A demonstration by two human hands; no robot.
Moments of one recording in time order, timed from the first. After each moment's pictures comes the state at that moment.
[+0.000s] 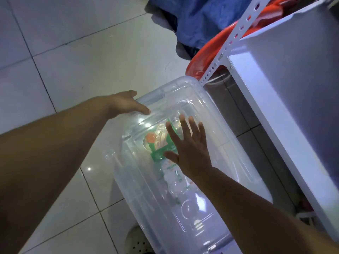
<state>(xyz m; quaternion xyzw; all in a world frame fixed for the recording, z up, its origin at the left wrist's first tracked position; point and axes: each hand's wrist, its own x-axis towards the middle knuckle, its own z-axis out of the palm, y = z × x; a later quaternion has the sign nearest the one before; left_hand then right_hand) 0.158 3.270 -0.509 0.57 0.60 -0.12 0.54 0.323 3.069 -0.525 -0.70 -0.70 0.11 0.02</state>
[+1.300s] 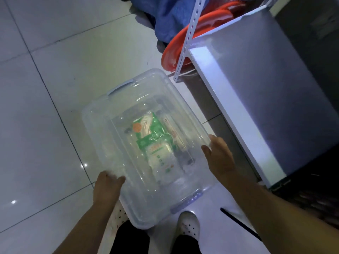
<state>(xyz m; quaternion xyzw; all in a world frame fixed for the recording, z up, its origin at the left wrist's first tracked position) 0.137 2.943 -0.431 0.37 0.82 0.01 0.44 0.439 2.918 -0.426 -0.83 -0.47 0.28 0.10</state>
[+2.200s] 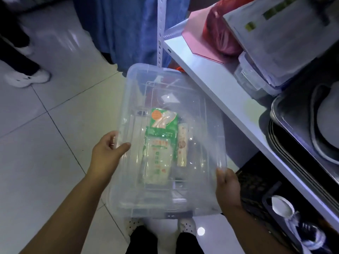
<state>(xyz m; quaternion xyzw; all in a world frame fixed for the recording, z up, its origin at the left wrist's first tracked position) 0.204 3.034 -0.148 0.51 0.64 0.22 0.53 0.440 2.826 -0.190 -0.88 -0.29 0.18 0.33</state>
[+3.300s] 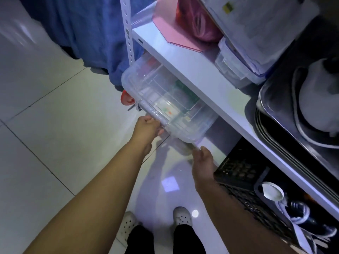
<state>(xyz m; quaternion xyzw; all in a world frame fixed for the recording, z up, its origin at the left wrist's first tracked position) 0.358 3.065 -0.188 0.37 0.54 0.13 0.75 0.430 2.899 -0.213 -0.86 -0.03 0.27 0.43</state>
